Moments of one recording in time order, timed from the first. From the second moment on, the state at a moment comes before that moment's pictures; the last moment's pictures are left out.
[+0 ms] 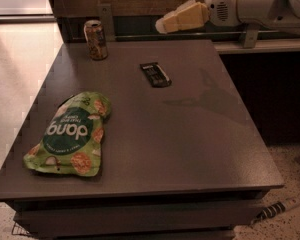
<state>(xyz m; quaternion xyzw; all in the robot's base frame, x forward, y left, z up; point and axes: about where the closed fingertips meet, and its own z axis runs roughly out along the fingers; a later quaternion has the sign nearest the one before) 0.659 -0.081 1.044 -0.40 0.68 0.18 0.59</state>
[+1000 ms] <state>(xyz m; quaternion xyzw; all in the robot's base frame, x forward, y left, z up) 0.701 -0.048 1.028 -0.37 0.68 0.21 0.60</state>
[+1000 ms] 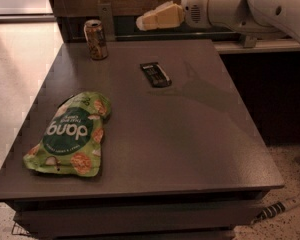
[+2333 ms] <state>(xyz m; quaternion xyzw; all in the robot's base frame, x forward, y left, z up) 0.816 0.077 0.923 -0.36 0.68 0.30 0.57</state>
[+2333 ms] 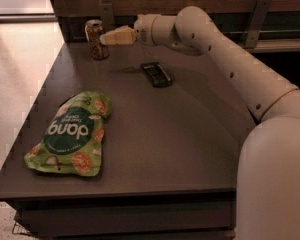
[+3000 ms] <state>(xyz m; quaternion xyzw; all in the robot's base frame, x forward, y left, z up) 0.836 0.117 0.892 -0.36 0.67 0.33 0.56</state>
